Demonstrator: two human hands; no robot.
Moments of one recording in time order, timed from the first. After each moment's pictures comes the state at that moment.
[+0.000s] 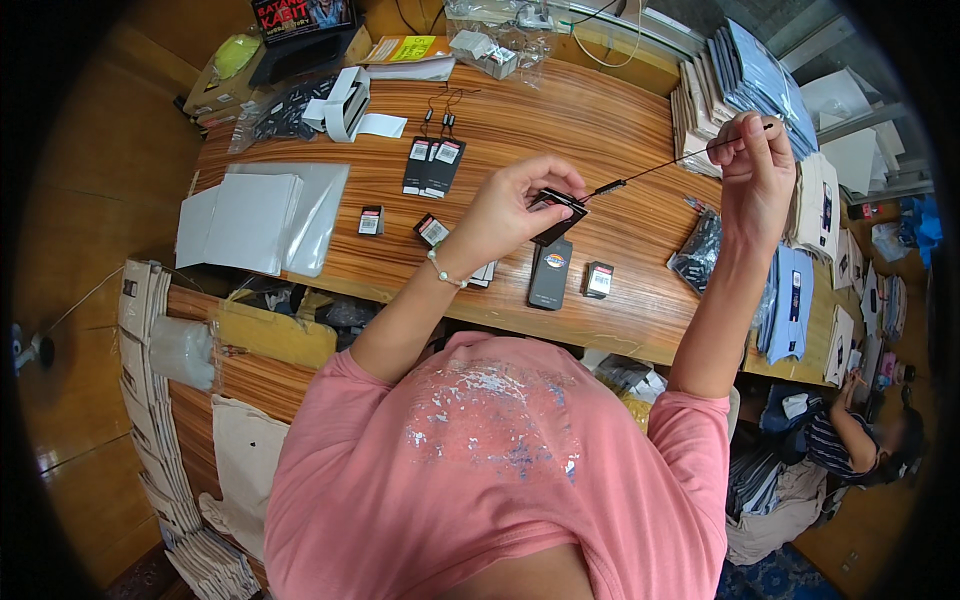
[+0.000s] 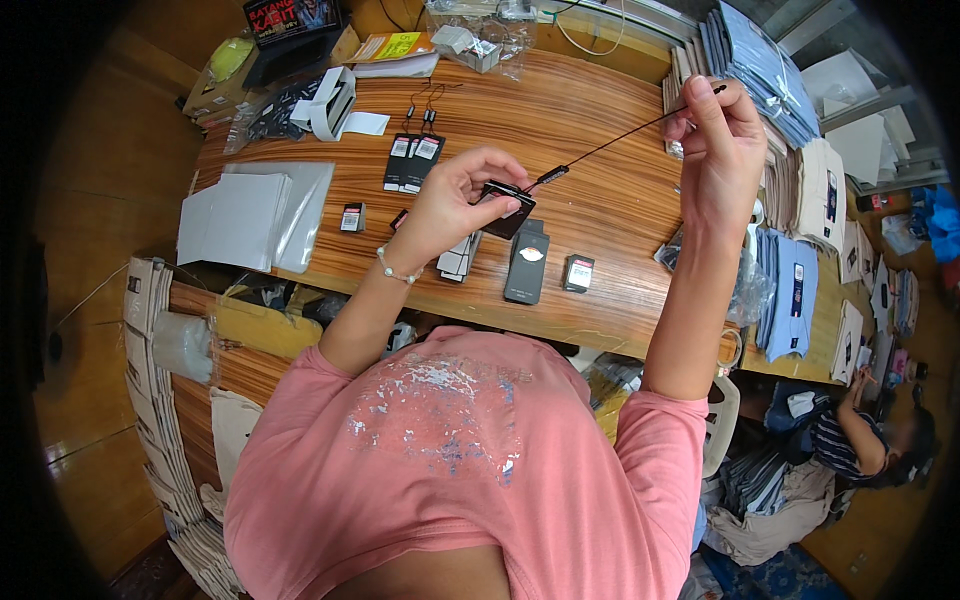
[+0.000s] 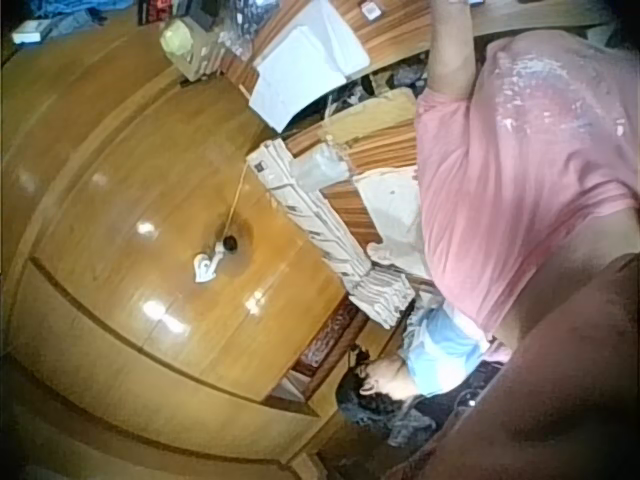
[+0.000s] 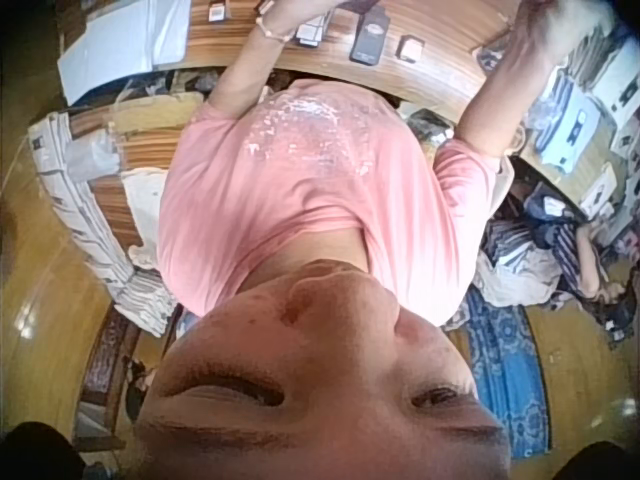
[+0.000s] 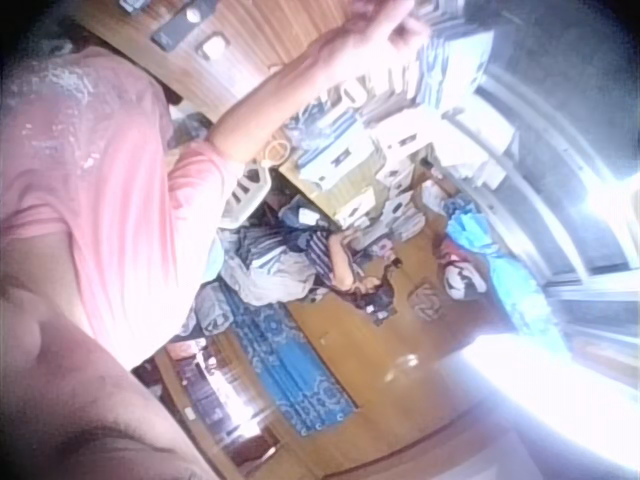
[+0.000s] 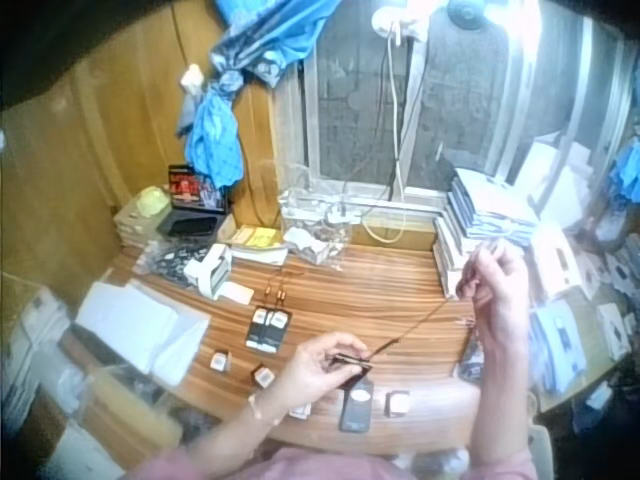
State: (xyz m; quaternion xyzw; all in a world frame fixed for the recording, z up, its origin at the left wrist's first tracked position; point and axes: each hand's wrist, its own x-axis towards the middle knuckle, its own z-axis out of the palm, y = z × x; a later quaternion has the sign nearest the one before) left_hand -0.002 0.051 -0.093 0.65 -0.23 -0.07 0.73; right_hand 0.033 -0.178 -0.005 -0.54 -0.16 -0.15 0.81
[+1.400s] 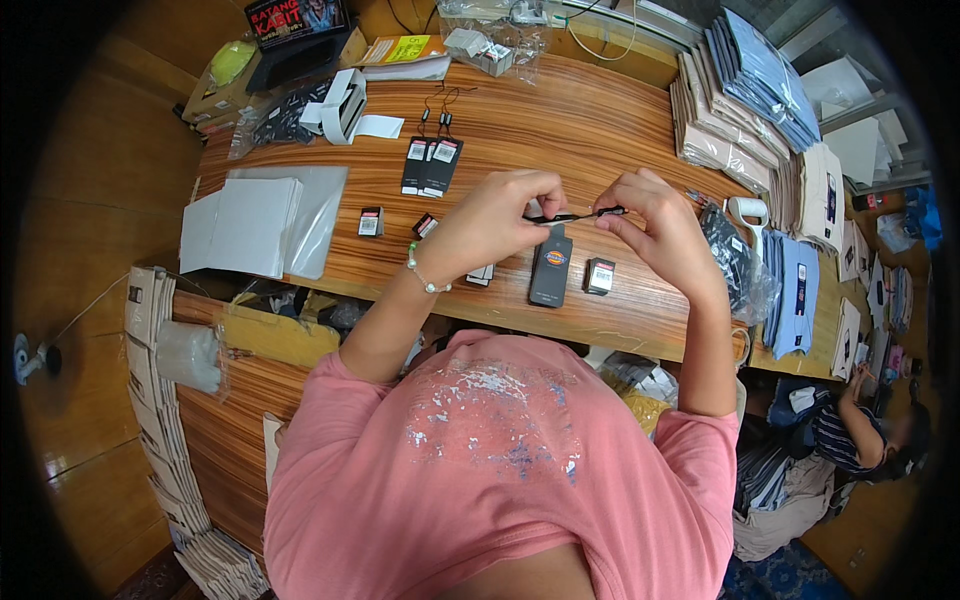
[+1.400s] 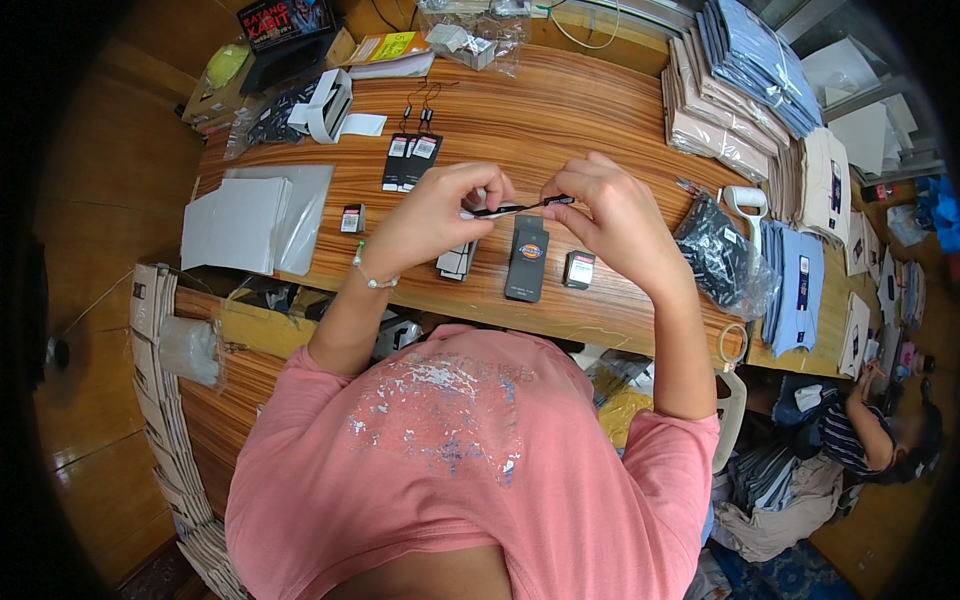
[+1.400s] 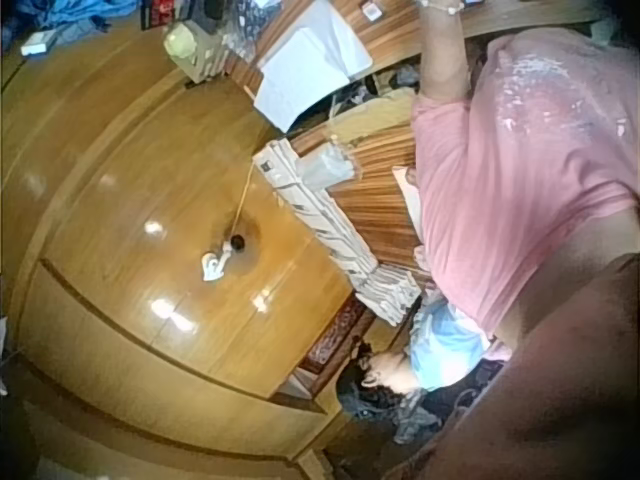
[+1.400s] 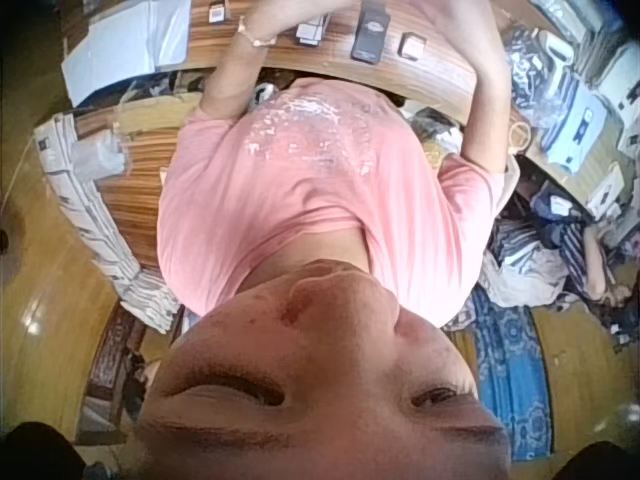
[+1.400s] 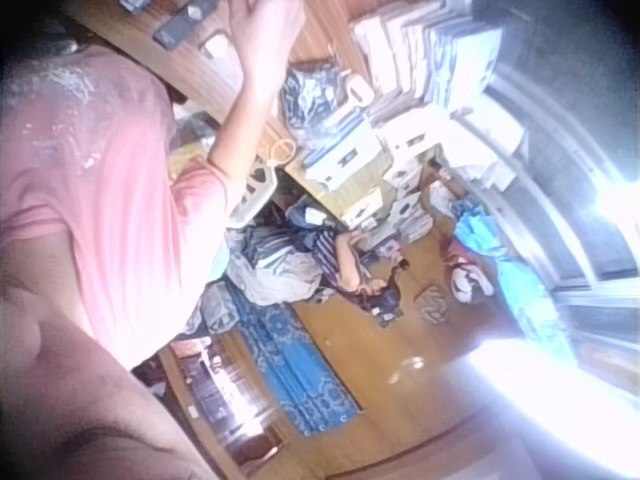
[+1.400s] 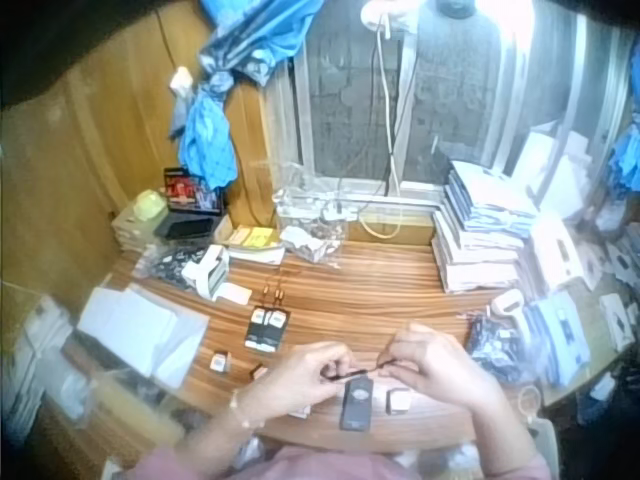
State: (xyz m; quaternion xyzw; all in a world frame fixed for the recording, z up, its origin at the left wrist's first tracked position) left_hand -0.005 0.062 -0.069 0.82 -0.28 -0.09 0.50; right_hand -0.009 -0.149 -0.034 -0.90 -0.32 -0.02 0.29
